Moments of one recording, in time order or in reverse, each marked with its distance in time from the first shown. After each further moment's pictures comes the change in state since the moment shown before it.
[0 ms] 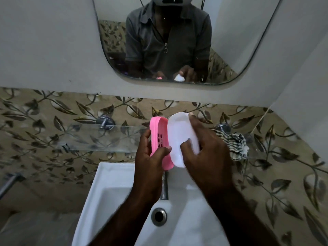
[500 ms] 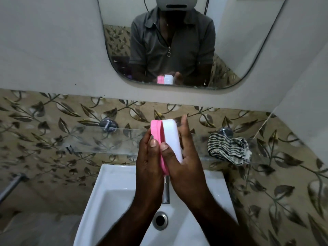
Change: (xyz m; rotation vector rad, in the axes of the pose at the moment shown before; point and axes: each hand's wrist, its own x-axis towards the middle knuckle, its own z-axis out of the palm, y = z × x) left_hand -0.010 0.001 0.002 0.063 0.040 0.241; right_hand -0.018 -0.024 0.024 0.667 -0.267 0.187
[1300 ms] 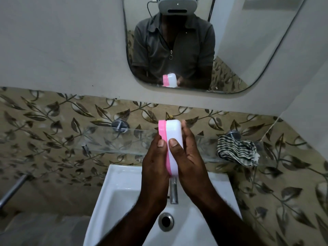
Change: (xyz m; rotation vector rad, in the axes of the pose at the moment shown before) left_hand 0.001 0.014 -0.026 -0.116 -0.050 -0.127; right_hand 0.005 0.004 0.028 0.175 -0.053 0.127
